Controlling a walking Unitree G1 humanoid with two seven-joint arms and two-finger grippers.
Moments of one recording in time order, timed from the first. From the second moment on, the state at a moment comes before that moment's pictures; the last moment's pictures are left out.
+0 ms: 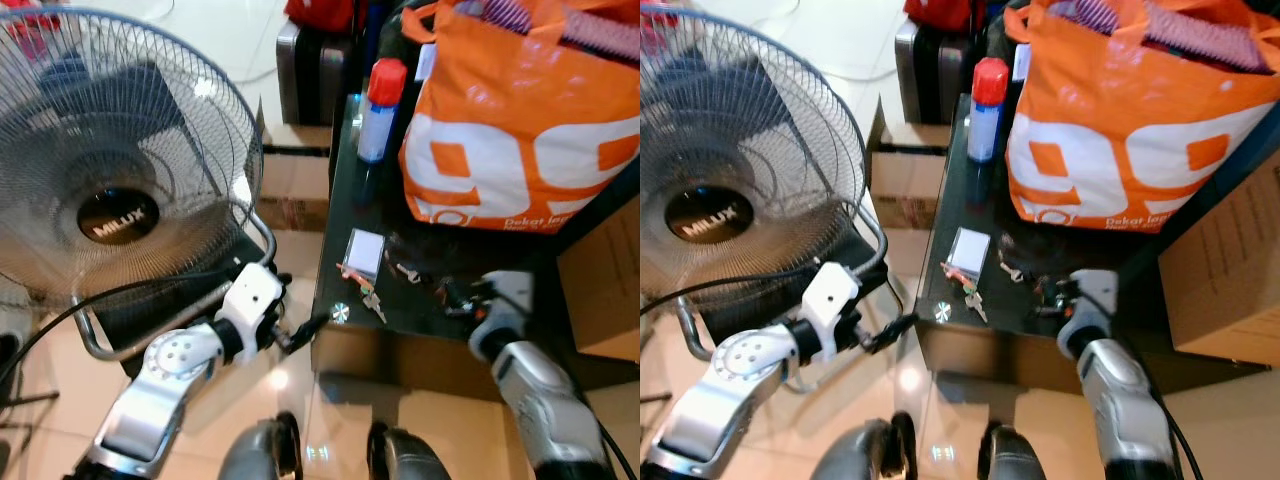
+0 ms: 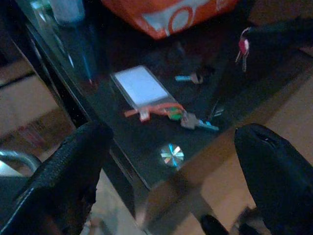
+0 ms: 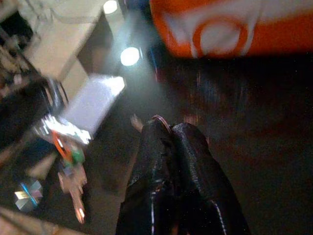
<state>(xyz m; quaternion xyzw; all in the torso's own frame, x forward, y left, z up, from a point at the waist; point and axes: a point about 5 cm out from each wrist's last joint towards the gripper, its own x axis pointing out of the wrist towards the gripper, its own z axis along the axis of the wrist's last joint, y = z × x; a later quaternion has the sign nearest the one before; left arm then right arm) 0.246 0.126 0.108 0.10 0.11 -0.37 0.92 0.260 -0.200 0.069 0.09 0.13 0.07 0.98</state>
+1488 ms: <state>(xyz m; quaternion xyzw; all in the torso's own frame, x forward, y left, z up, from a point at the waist) 0.268 0.130 0.129 0.09 0.02 -0.22 0.97 0.238 -0.189 0.156 0.07 -0.03 -0.01 1.00</state>
